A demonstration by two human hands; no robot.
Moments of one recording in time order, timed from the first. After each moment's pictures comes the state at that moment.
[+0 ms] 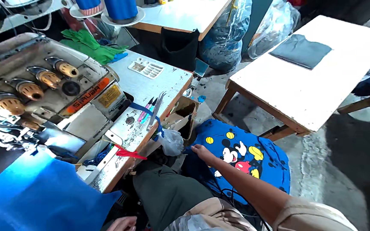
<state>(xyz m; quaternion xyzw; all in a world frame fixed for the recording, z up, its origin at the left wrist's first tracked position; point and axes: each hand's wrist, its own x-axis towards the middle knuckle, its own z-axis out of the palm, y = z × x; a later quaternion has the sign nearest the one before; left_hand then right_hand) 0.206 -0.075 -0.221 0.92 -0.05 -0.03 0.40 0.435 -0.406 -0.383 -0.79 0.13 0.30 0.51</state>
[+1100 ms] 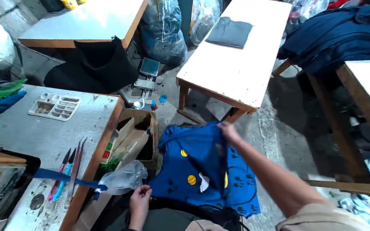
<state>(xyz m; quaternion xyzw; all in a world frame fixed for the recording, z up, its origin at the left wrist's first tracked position) 0.396 -0.241 -0.356 0.83 0.15 -0.22 0.49 0.442 -0.659 -0.358 -0.76 0.39 -0.01 0.53</state>
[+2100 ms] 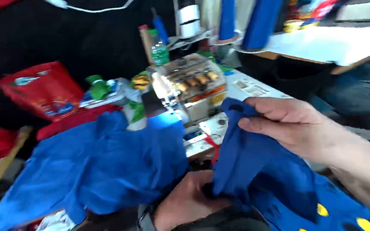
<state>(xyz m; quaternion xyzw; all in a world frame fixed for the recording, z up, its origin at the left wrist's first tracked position) 0.226 -0.118 -0.119 0.81 -0.10 0.09 0.57 0.400 -0.288 -0.013 -0.63 -0.56 0.06 0.53</state>
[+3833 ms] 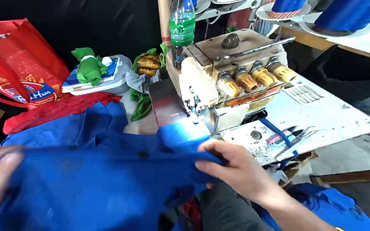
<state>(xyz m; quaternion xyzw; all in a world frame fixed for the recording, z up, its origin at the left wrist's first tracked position) 0.119 0.130 -0.021 0.92 0.28 0.26 0.09 0.387 -0.157 -0.107 -0.62 -0.41 0.27 0.62</state>
